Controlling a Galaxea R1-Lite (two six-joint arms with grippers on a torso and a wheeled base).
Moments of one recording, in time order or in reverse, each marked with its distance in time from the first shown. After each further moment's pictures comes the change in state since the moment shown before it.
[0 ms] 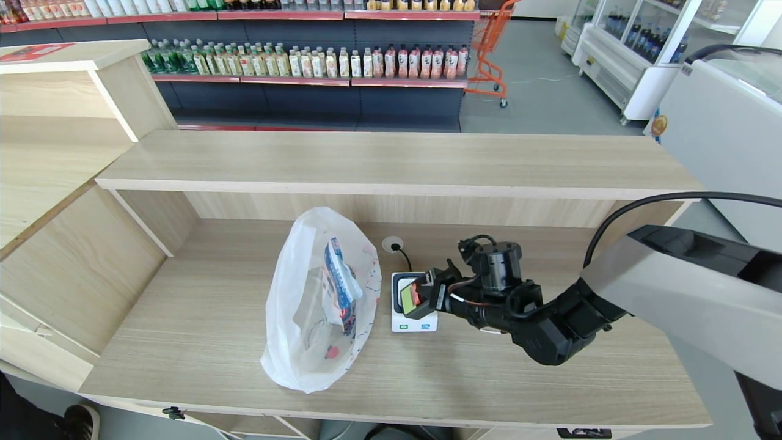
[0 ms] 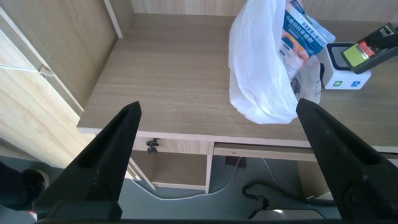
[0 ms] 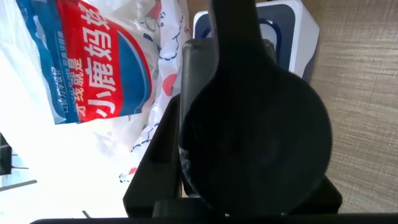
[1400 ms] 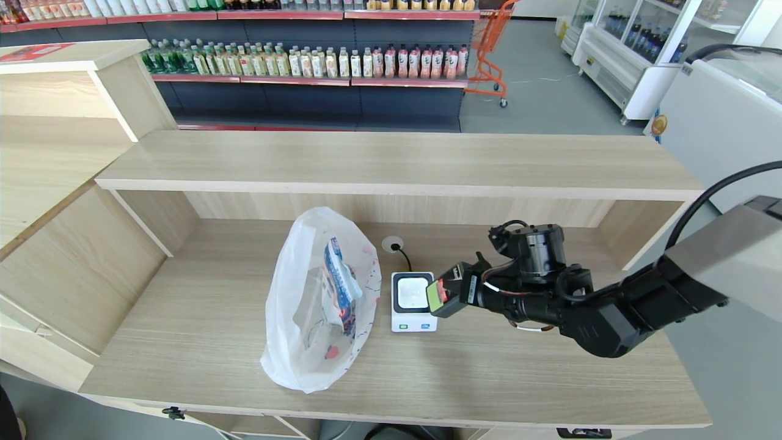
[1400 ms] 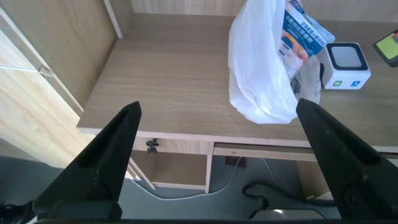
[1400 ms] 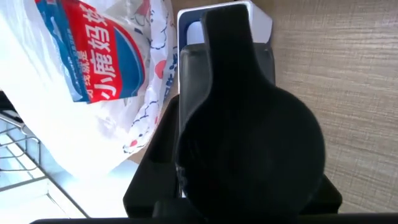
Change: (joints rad) left arm 0.000 0.000 0.000 0.000 -0.001 0.000; right arm -0.046 -0.211 0.125 0.146 0.000 -0.029
